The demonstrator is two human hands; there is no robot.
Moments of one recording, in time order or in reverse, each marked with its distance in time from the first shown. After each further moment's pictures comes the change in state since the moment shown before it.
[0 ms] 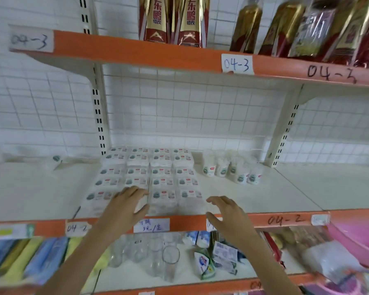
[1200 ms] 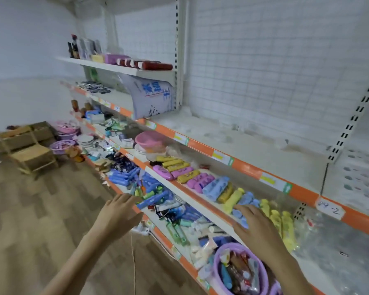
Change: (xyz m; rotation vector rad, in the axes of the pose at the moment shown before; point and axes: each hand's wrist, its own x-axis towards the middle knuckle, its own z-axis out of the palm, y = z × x) left_hand -0.521 -0.168 -0.268 0.400 -0.015 -0.964; right_hand -0.098 -0.430 0.175 0.192 -0.281 -0.632
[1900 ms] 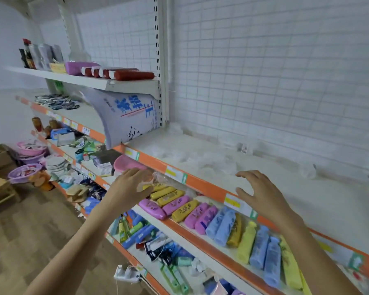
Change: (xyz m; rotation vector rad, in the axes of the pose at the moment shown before) left_hand 0.294 -0.047 0.015 -0.159 0.088 0.224; right_hand 0.276 0.025 -0.003 0.003 0.128 0.045
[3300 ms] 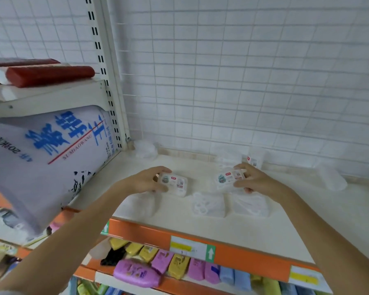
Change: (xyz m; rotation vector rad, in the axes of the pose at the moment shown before) left_hand 0.338 -0.122 0.149 -0.644 -0.825 0.136; right_hand 0.231 0.051 0.079 0.656 -0.157 0.674
